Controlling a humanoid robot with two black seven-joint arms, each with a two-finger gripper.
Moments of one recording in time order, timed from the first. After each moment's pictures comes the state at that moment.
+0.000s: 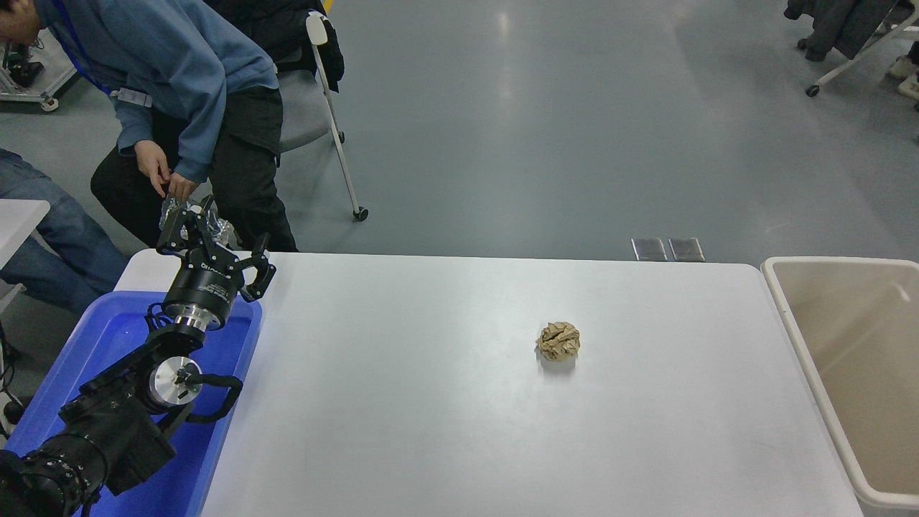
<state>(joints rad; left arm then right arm) -0.62 0.29 -0.80 -0.44 0.08 -0.50 -0.60 0.76 -0.61 -0.05 0.12 -0.17 0.02 0.28</state>
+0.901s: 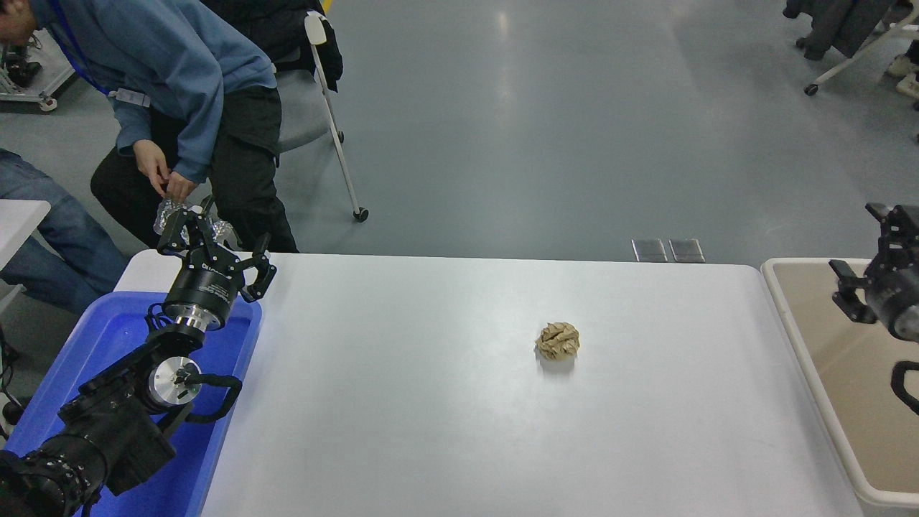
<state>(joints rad) -0.62 0.29 -0.80 -0.44 0.08 -0.50 -0.60 0.48 -0.61 0.84 0.85 -0.27 0.00 0.40</state>
